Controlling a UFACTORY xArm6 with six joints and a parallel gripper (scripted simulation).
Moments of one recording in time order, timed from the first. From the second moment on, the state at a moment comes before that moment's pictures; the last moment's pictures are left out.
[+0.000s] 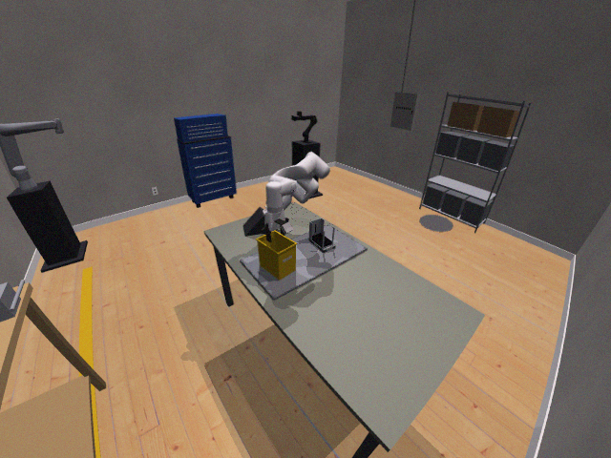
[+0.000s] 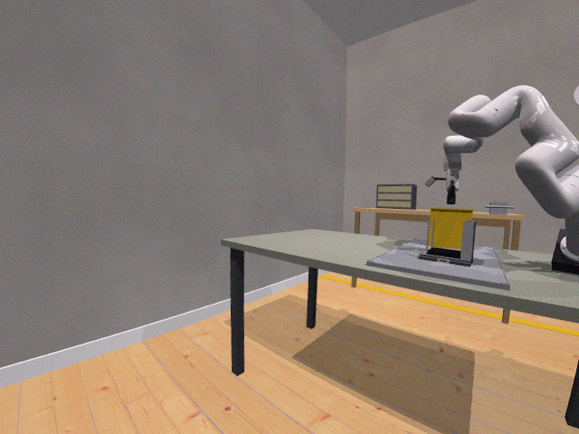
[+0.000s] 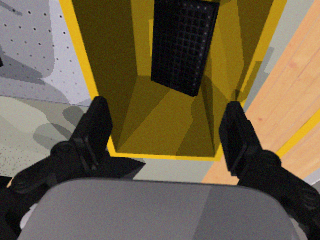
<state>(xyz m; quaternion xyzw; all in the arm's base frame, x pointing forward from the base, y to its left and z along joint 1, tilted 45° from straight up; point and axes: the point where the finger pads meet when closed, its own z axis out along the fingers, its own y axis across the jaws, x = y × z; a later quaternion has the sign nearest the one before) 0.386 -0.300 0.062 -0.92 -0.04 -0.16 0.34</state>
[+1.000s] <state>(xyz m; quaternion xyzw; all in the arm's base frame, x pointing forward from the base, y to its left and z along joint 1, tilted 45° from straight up) 0.380 -0.314 0.077 -0.92 -0.04 -0.16 0.34</state>
